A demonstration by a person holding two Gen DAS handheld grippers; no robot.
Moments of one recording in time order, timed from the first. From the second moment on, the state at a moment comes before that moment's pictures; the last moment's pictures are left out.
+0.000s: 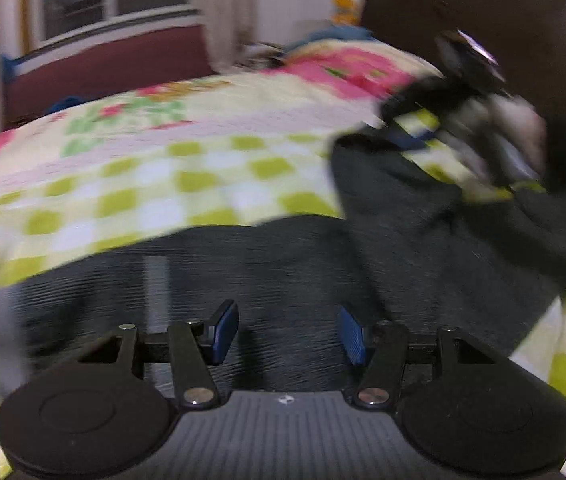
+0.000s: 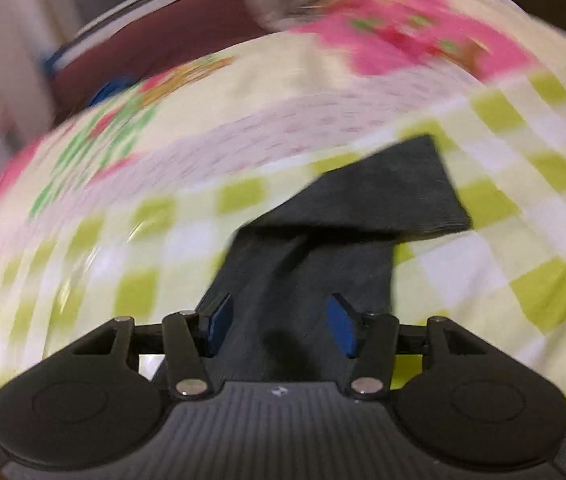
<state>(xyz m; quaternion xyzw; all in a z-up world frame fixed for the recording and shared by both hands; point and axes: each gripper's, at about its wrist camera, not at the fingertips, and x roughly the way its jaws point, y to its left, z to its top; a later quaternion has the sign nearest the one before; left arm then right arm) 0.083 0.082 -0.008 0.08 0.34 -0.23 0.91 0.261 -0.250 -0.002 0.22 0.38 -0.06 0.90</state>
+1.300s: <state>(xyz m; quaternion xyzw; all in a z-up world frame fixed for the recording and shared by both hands) 0.034 -0.067 -0.011 0.22 0.32 -0.34 0.85 -0.051 -0.490 0.052 0.35 0.22 -0.16 0.90</state>
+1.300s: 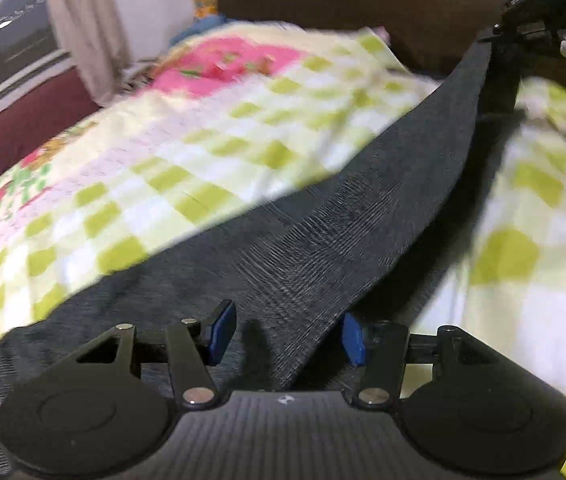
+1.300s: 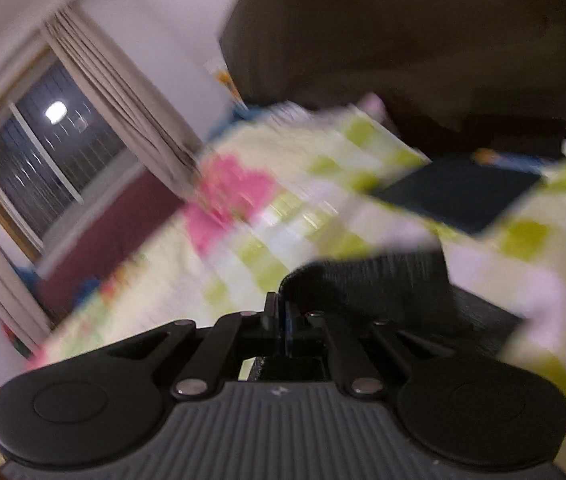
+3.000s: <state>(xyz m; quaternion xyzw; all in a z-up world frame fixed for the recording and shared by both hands) 0.024 -0.090 -0.027 0.29 0.35 -0.35 0.82 -0.071 -0.545 -0.012 0.40 0.20 -0.28 0.85</state>
